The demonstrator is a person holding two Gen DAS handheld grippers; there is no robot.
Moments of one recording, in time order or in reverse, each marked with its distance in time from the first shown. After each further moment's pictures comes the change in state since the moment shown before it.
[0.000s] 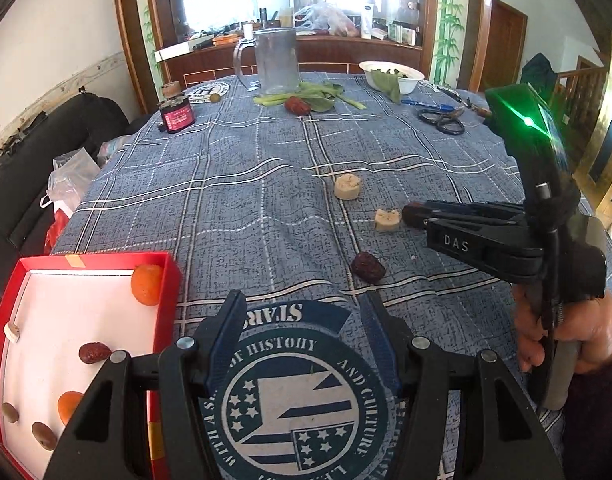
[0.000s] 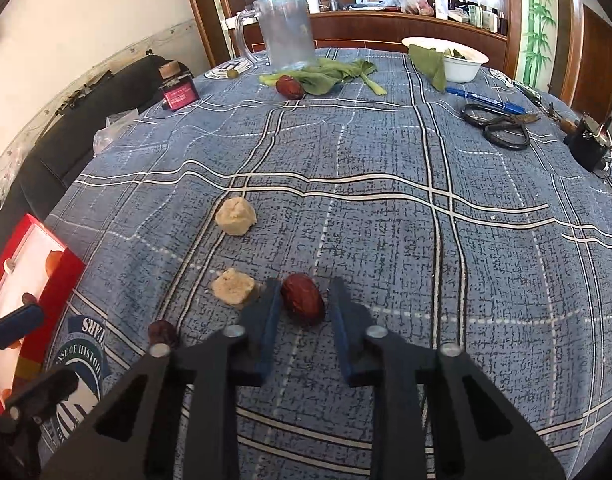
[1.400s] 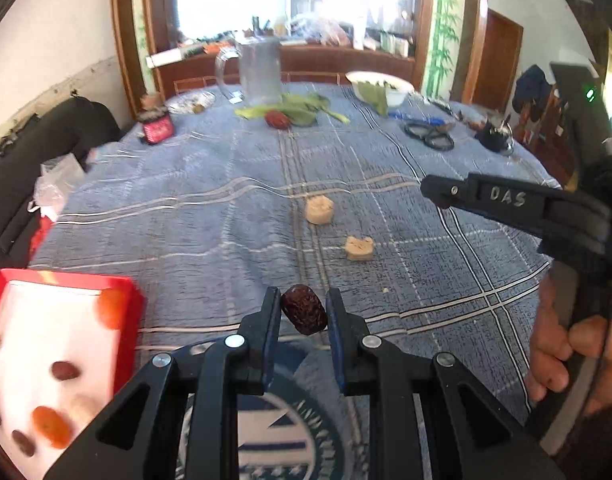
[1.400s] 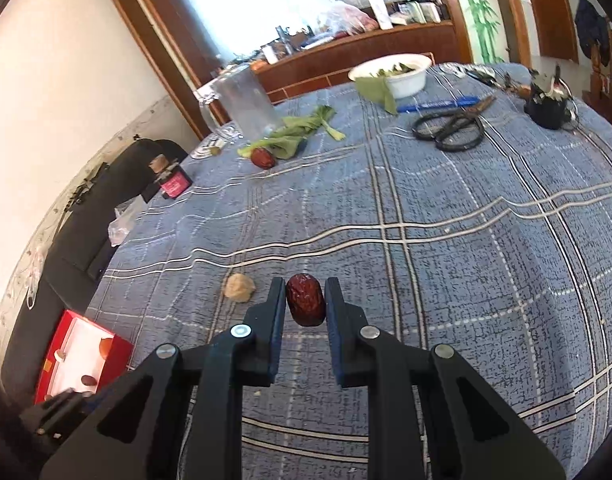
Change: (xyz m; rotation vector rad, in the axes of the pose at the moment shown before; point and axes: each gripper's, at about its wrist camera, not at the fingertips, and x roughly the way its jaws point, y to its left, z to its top) left arm 0.003 -0.013 0.012 -0.032 -0.052 -0.027; right arm -0.045 -0.034 0.010 0.253 -0.158 0.095
